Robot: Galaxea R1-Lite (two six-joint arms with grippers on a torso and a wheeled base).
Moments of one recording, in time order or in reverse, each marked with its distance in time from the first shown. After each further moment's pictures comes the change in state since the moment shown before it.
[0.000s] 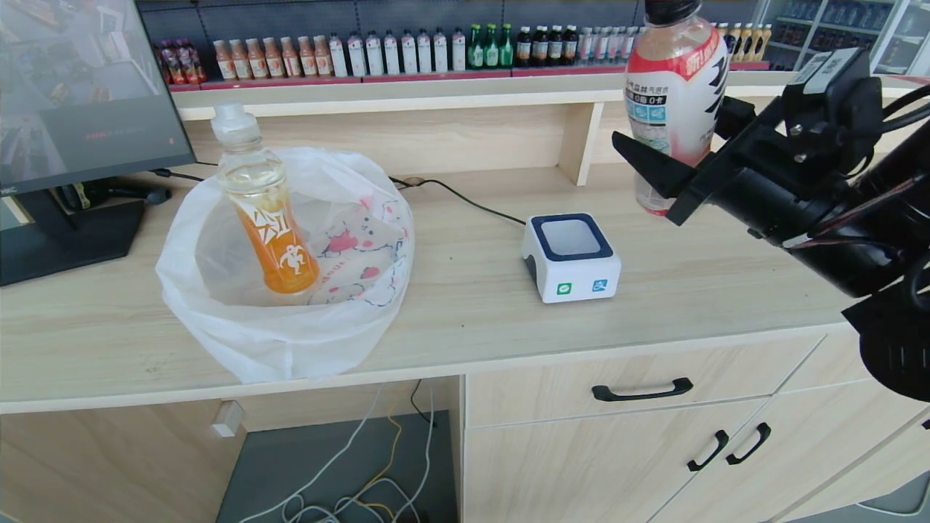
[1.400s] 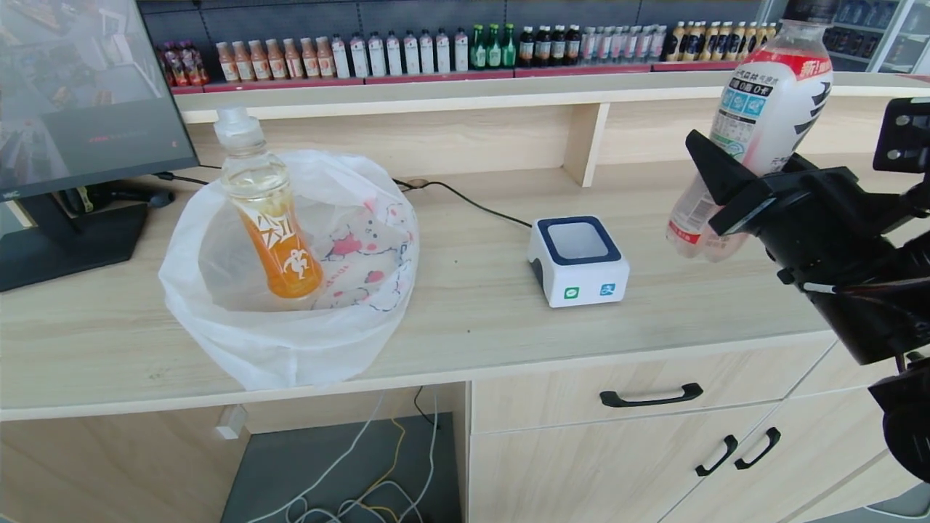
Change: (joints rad) left arm 0.000 0.000 0.000 -0.001 0.000 -0.002; right arm 0.035 -0.036 0.260 -0.273 -0.413 0.392
